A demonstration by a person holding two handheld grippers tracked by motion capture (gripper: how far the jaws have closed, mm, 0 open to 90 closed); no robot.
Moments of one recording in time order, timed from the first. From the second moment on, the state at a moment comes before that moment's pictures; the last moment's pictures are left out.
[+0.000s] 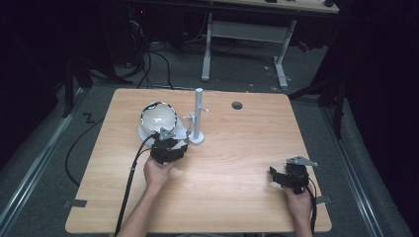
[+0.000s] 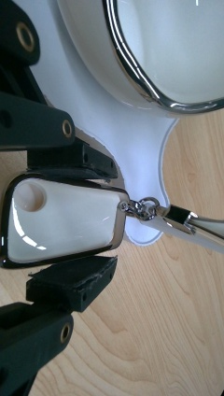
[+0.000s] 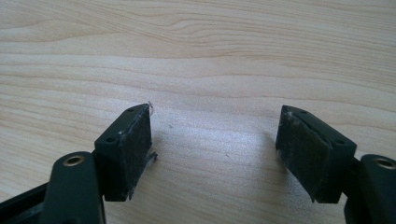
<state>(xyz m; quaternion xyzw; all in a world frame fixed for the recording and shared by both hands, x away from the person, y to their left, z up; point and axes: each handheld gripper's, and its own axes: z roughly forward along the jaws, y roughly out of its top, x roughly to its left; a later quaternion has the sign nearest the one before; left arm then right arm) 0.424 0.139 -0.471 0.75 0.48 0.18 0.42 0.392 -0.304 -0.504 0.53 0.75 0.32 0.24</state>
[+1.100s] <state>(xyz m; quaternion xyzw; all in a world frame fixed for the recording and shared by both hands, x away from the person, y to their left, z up) 0.430 0.141 -0.484 0.75 0.50 0.18 0.39 0.392 -0.304 -0.504 0.53 0.75 0.32 0.24</state>
